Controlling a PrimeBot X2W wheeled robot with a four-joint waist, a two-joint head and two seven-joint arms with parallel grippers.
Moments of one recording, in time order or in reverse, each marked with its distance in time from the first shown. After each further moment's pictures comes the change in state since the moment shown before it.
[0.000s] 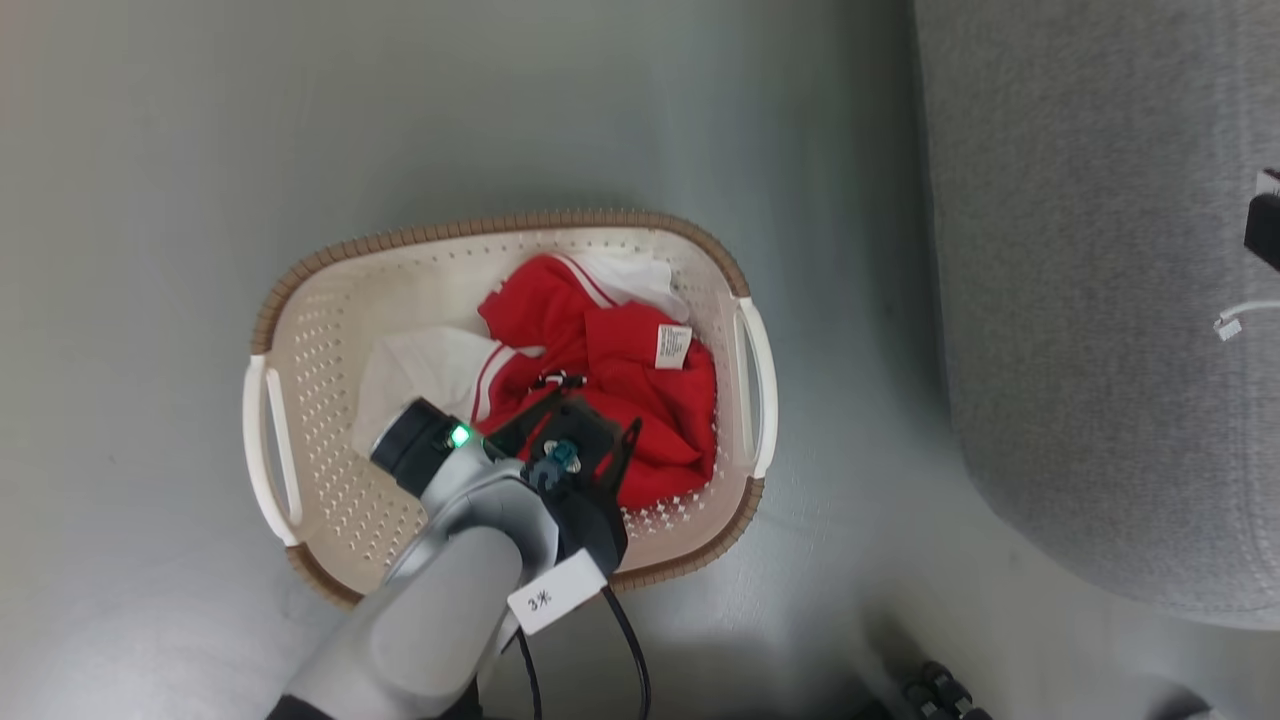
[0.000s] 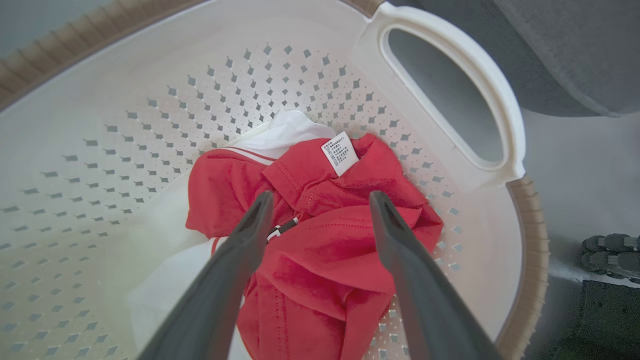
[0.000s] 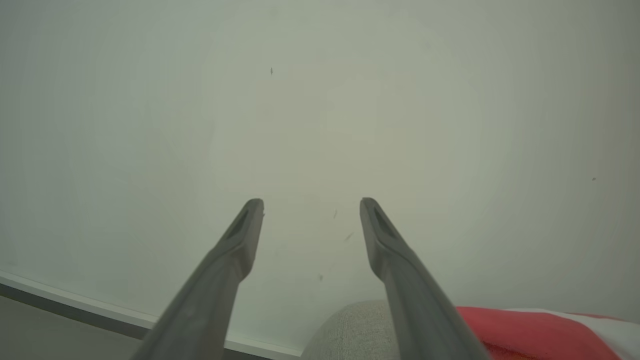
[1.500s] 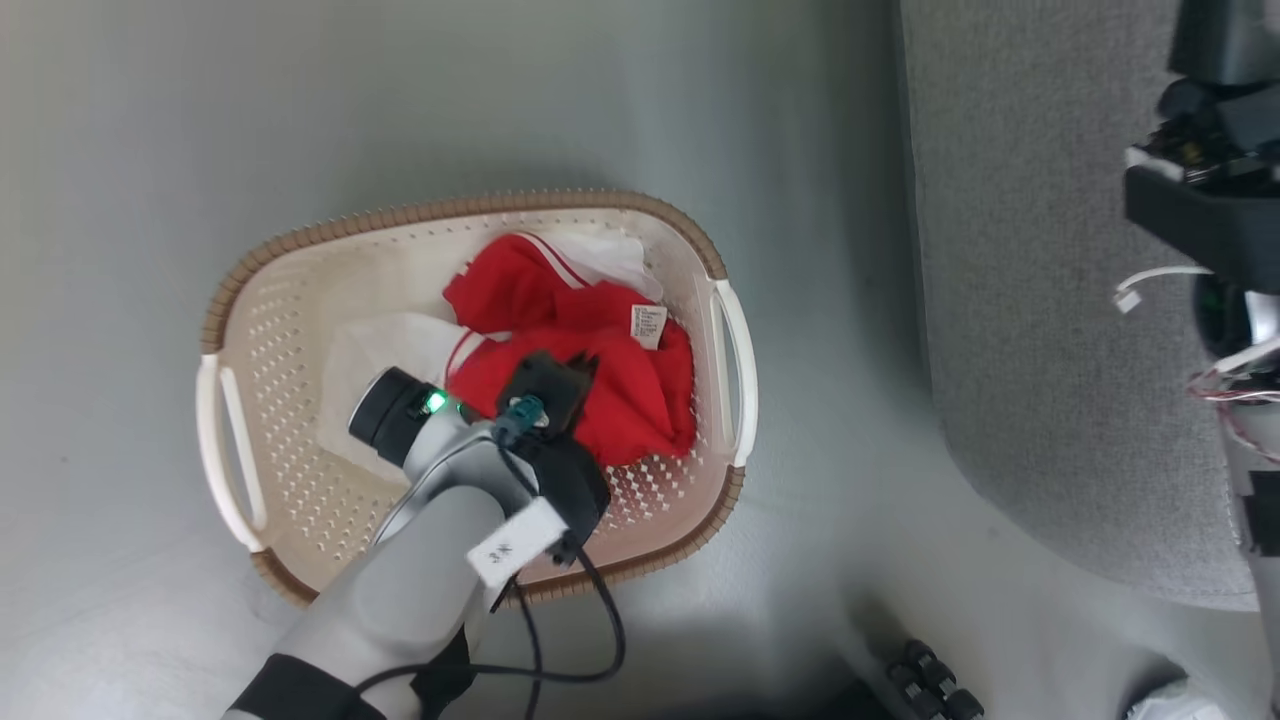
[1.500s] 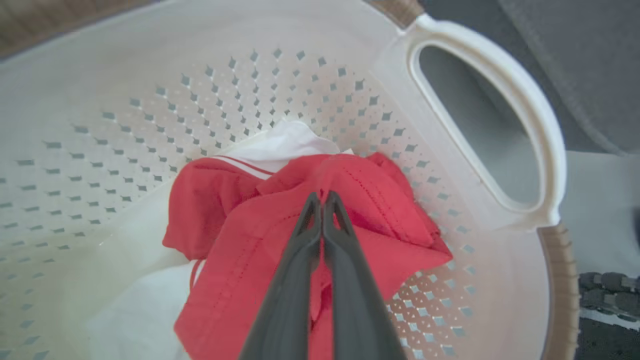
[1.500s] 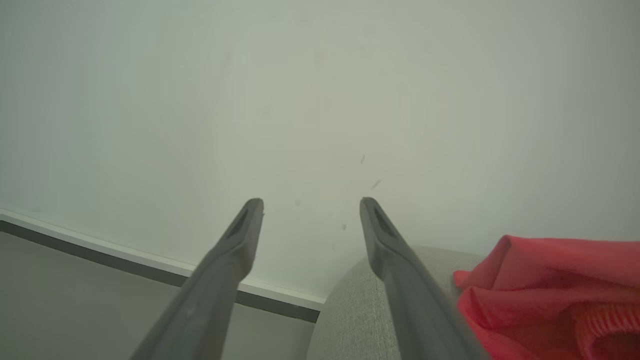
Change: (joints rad) left arm -0.114 -0.001 -0.072 0.130 -0.179 0.018 -0.090; right arm -0.108 0.062 0.091 0.173 -0.036 0.044 -0.002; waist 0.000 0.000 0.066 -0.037
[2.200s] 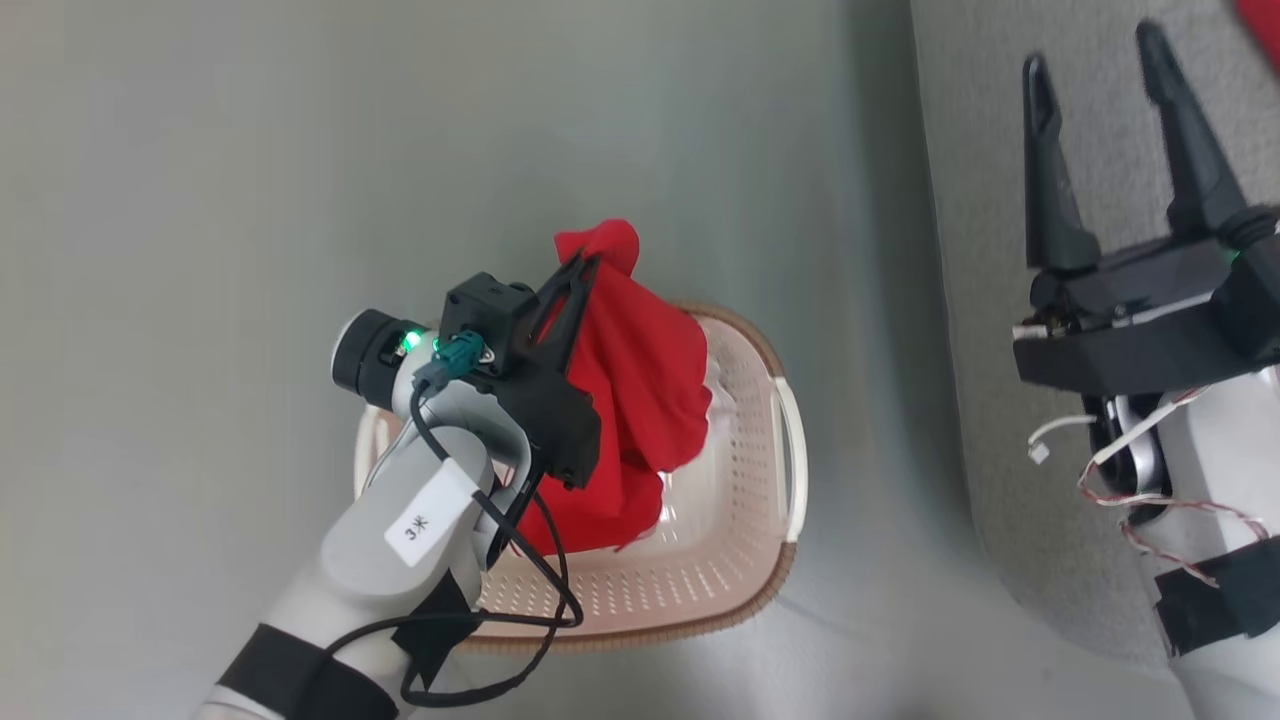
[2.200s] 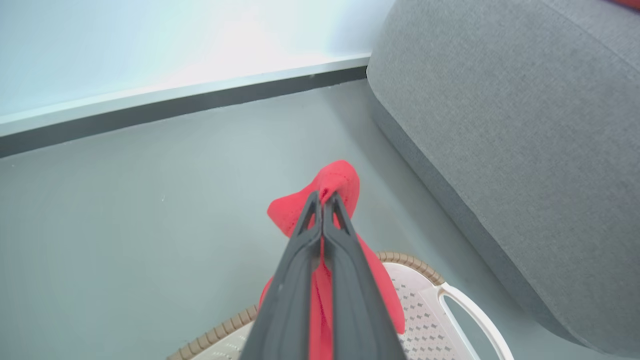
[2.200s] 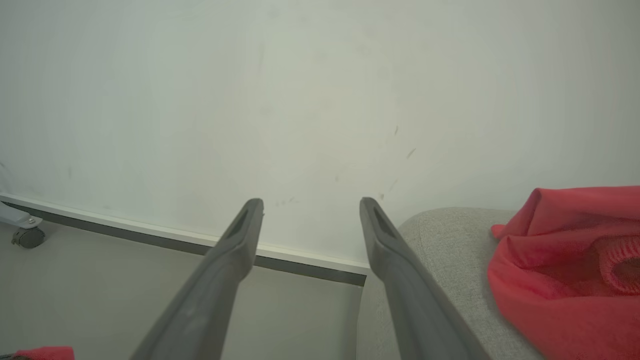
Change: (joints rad) left arm -0.026 -0.004 0.123 -0.100 -0.110 -0.017 -0.119; right arm 0.178 0.039 0.035 0.185 0.017 0.026 0.000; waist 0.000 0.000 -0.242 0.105
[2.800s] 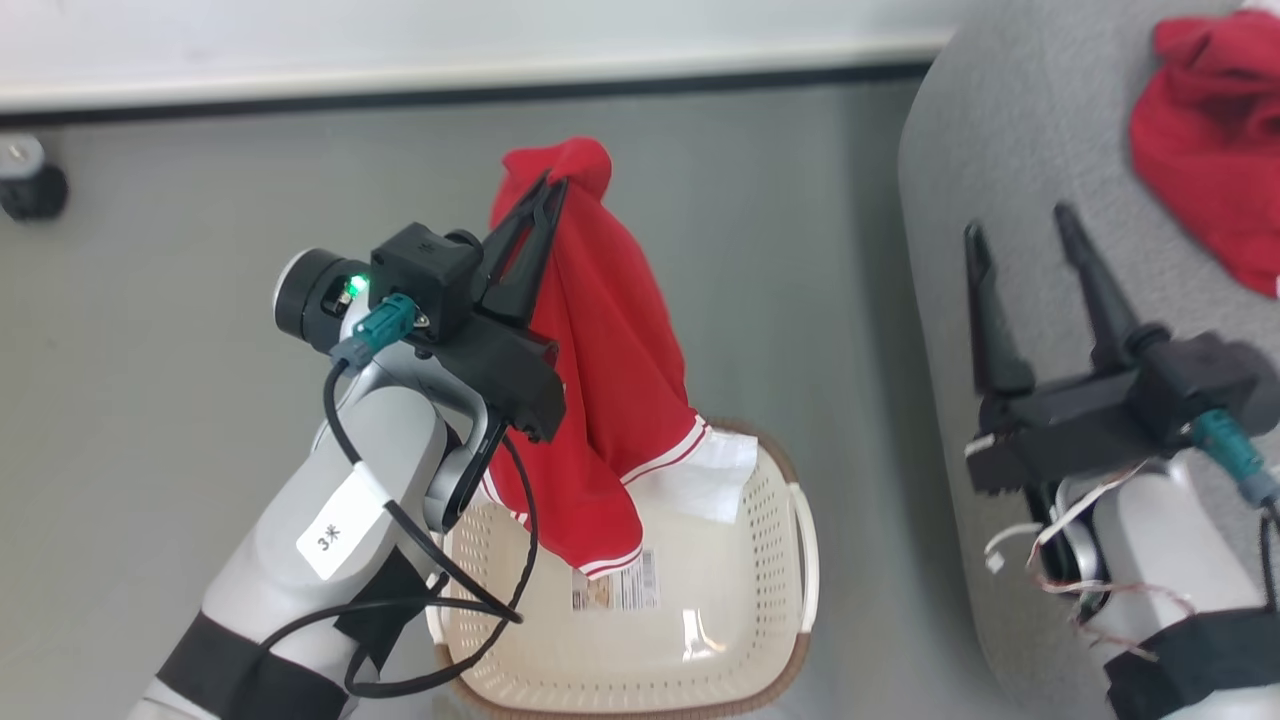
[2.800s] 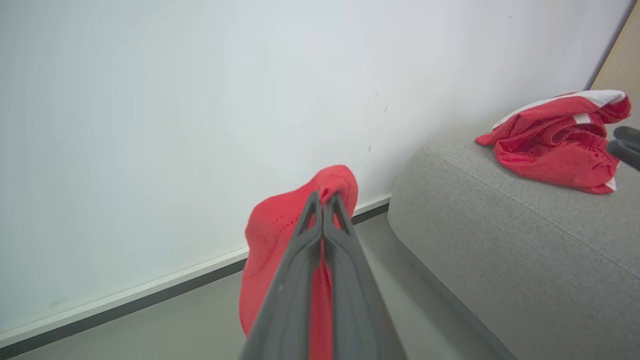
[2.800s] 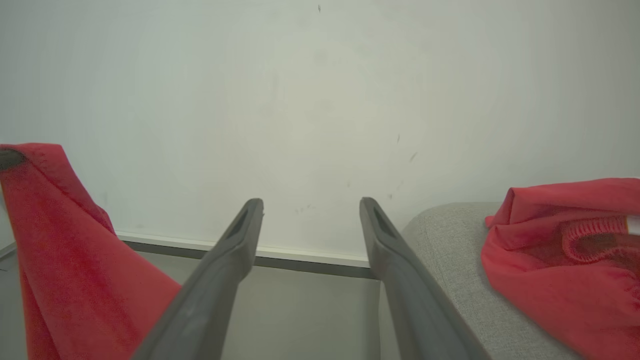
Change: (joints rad) left arm 0.003 0.081 0.080 -0.202 0.021 -0.016 0.000; right arm 0.142 0.064 -0.002 0.149 0.047 0.005 0.001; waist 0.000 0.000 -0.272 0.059
